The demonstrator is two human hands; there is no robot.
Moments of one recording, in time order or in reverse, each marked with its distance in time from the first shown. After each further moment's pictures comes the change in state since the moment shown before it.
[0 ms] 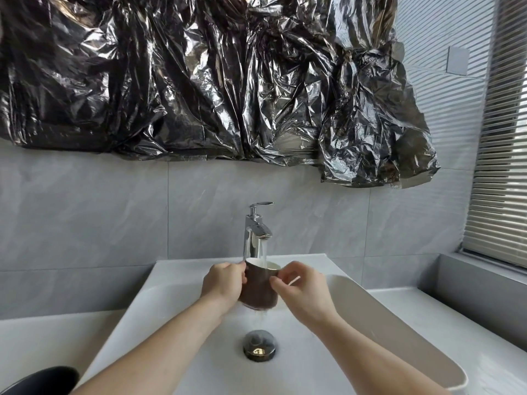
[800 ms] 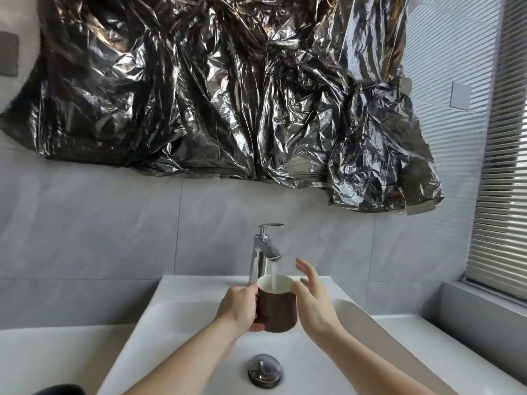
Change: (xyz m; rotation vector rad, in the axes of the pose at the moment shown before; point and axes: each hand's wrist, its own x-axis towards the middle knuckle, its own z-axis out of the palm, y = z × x) left_hand -0.011 0.004 0.002 -0.090 -0.174 -0.055; right_hand 0.005 -0.023 -0.005 0.227 -0.108 0.078
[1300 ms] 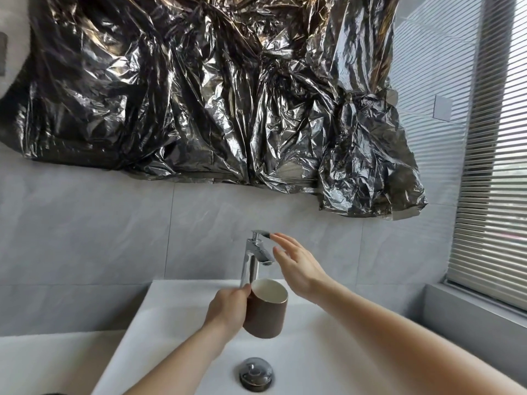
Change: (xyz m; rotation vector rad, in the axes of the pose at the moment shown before) left_hand 0.010 0.000 -0.008 0.029 0.035 0.047; right_hand 0.044 -0.064 -0.018 -0.526 -0.098 -0.285
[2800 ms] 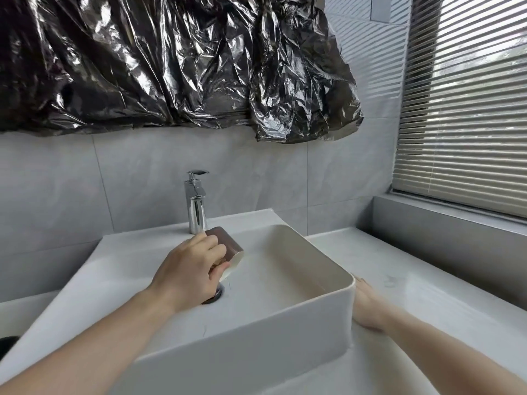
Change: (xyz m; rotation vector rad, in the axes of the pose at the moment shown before) left_hand -0.058 -0.023 0.034 1.096 0.021 1.174; right_hand -0.231 0.226 -0.046 -0.144 -0.299 0.446
